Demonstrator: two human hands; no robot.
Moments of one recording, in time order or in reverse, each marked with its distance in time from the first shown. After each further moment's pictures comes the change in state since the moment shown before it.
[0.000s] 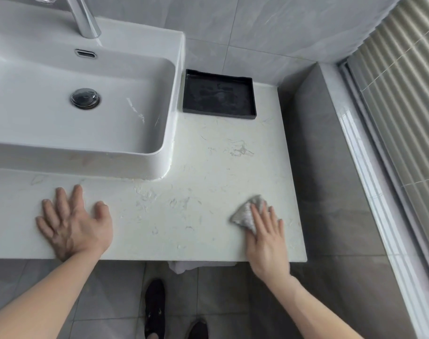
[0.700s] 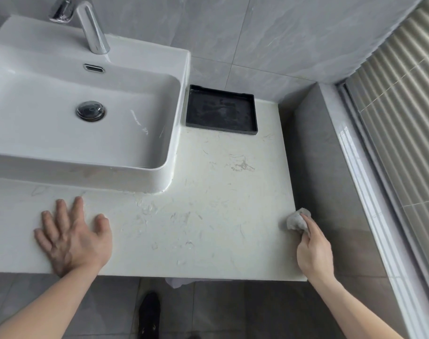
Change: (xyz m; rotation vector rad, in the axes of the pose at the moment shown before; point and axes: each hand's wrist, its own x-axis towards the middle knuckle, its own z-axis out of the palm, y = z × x) left_hand -0.001 0.000 -0.001 -0.007 -0.007 0.001; right_hand 0.033 0.069 -0.064 0.243 0.158 0.331
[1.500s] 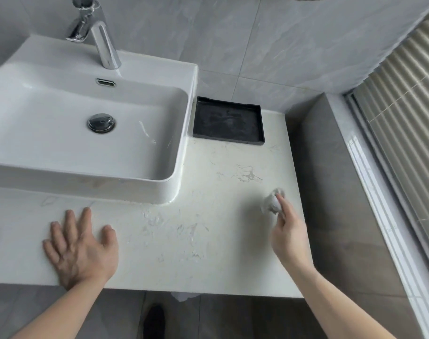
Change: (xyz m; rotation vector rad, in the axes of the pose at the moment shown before) left_hand 0.001 0.001 -0.002 0.047 -0.013 0.010; right_hand 0.021 -0.095 0.043 0.223 0.035 -0.176
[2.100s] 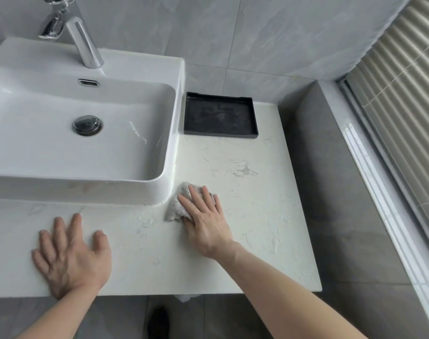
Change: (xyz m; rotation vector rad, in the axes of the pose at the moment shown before) left_hand 0.001 -0.001 0.004 -0.014 0.027 0.000; right_hand -0.018 -0.056 0.129 -0.342 -0.506 -0.469
